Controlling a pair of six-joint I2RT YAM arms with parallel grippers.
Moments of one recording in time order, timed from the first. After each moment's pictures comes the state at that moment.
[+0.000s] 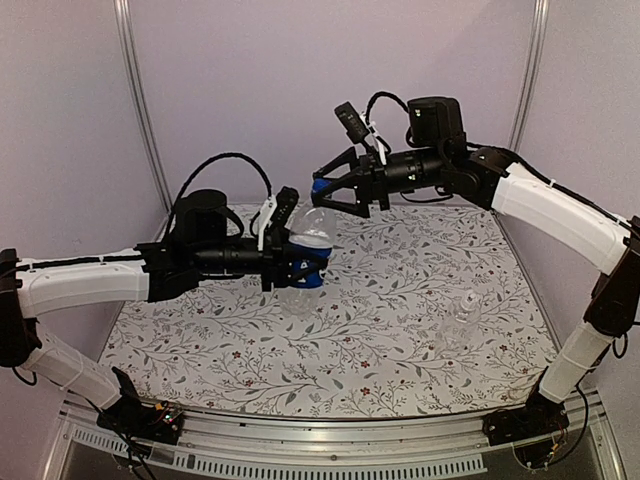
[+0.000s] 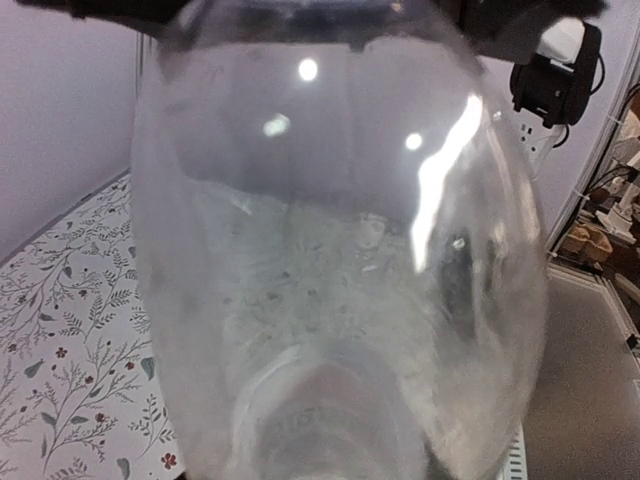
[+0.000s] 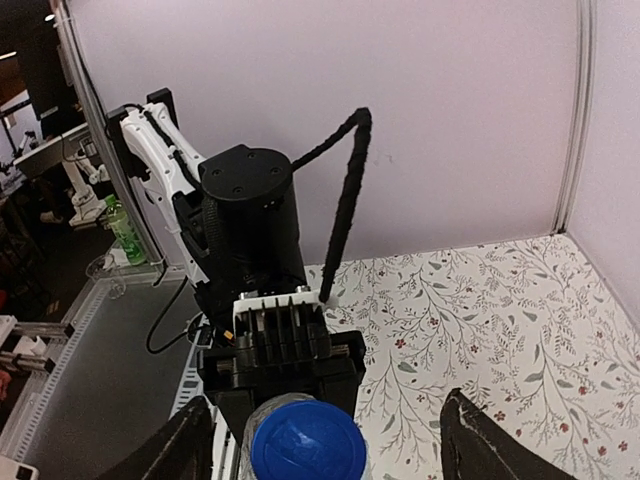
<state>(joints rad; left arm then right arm) -0.85 1.35 0.91 0.26 0.52 -0.09 0.78 1.67 1.69 -0.28 -0.83 -0.05</state>
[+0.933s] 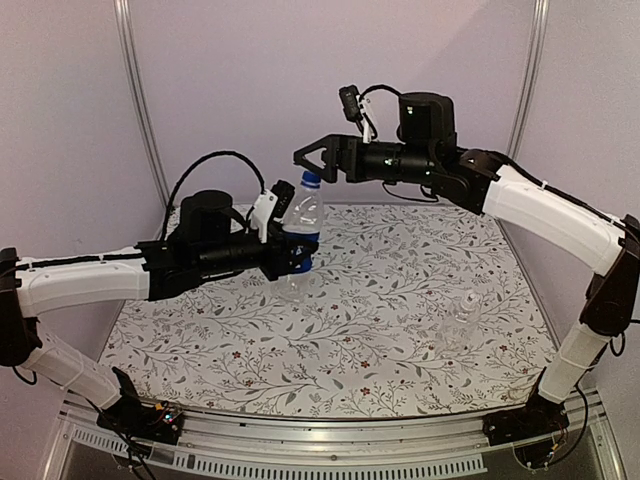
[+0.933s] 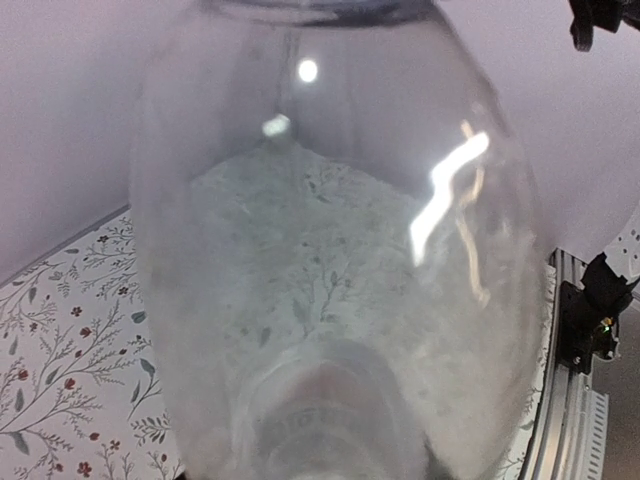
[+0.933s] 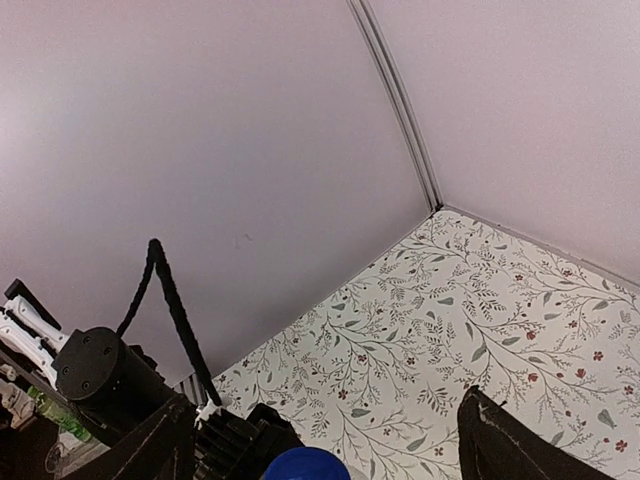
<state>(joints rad) -0.86 1.35 0.93 0.18 0.15 -0.10 0.85 1.69 1.72 -0.16 -0.29 0.39</state>
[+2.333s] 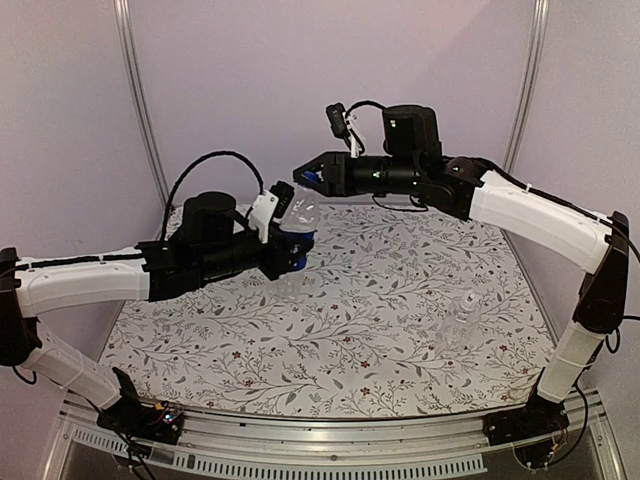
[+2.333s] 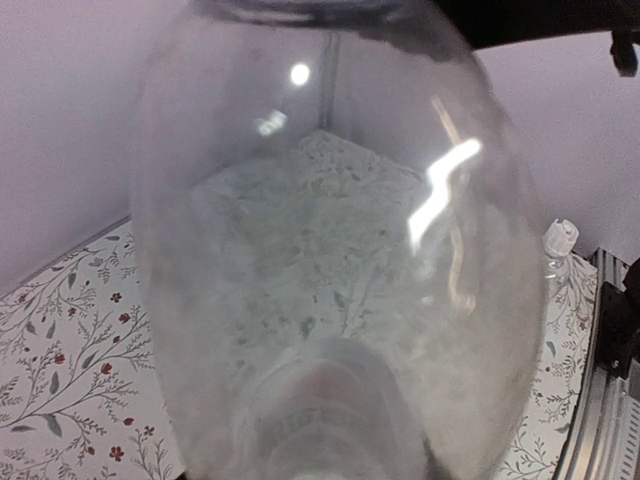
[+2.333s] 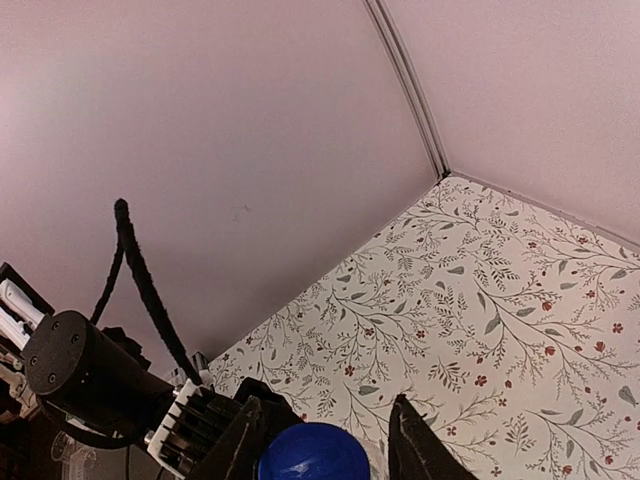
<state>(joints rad) -0.88 1.35 0.93 0.14 0.01 -0.08 0.86 1.74 1.71 -0.16 -0.31 0.42</state>
